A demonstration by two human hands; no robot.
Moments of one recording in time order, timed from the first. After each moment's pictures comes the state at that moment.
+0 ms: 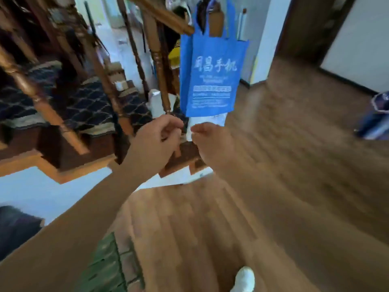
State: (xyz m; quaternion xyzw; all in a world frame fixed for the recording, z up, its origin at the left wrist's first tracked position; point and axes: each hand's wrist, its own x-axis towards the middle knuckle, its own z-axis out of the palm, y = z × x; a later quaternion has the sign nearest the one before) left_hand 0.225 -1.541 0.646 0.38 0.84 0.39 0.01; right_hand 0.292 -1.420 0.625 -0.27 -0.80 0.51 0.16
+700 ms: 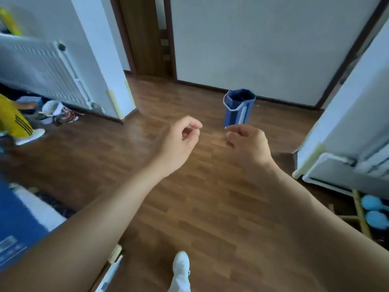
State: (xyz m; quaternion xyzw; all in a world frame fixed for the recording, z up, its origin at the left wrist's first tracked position) left_hand 0.269 -0.888 0.623 0.65 0.60 0.43 0.18; right_hand 0.431 -0.860 0.625 -0.60 -0.54 0.41 0.42
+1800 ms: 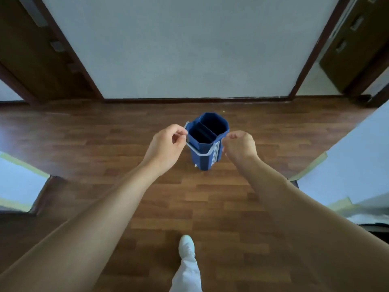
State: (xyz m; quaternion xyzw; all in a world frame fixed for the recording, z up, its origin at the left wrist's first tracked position) left_hand 0.275 -0.011 0.547 0.72 0.58 0.26 0.28; right_hand 0.456 -0.030 0.531 -0.75 -0.35 0.41 0.37
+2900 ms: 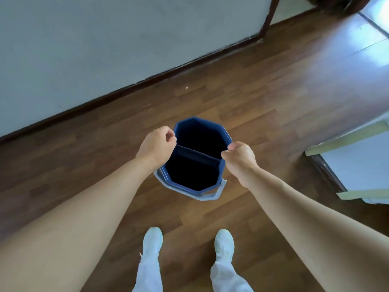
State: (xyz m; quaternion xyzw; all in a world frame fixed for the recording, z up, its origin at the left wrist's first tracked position) left_hand 0.385 0.505 0.250 0.80 0.50 -0.02 0.33; right_hand 0.529 0.367 0.242 -0.84 -0.08 0.43 0.31
